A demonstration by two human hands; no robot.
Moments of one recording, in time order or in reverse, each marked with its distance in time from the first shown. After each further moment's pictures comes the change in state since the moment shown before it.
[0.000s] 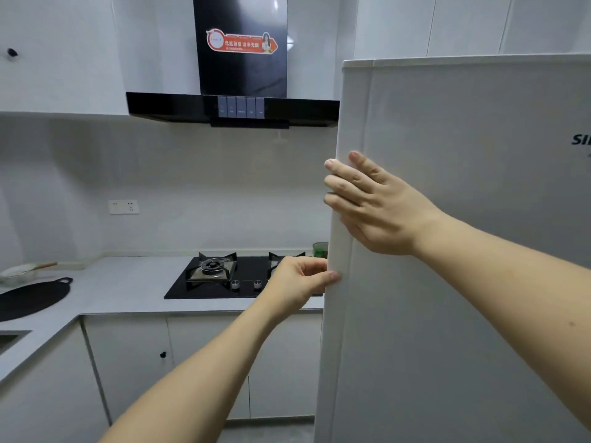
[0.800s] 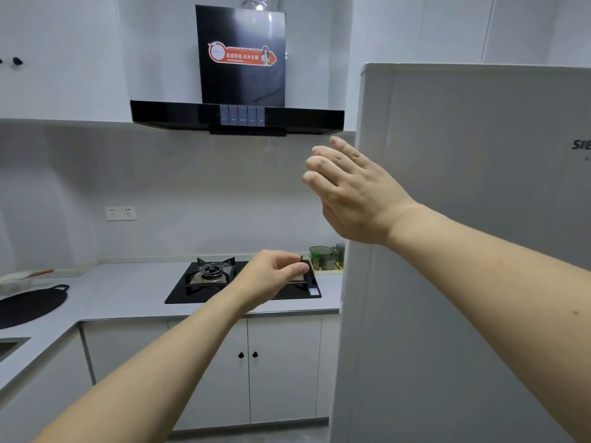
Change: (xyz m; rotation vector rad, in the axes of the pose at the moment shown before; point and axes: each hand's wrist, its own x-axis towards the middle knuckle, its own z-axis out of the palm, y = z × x) left_hand -0.046 0.029 -0.060 0.508 0.088 -0.043; right_hand 0.061 -0.035 -0.065 0.096 -0.074 0.203
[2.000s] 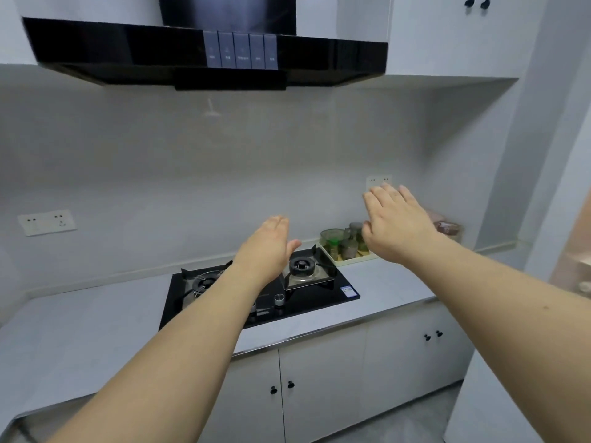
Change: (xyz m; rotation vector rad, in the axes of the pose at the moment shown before) left_hand 0.282 -0.249 -0.158 0.707 -0.062 0.210; right_hand 0.135 -0.087 0.337 0.096 -0.791 0.687
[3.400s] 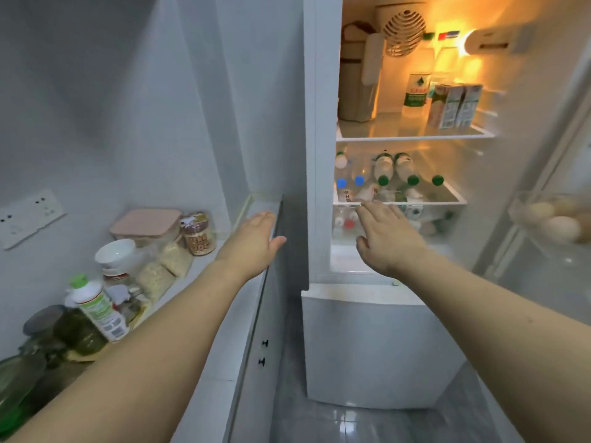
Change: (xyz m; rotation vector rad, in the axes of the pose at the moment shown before) left_hand 0.442 0.338 0.338 -0.385 -0.411 1.035; right_hand 0.028 0.346 0.242 -0.181 -0.348 1.044
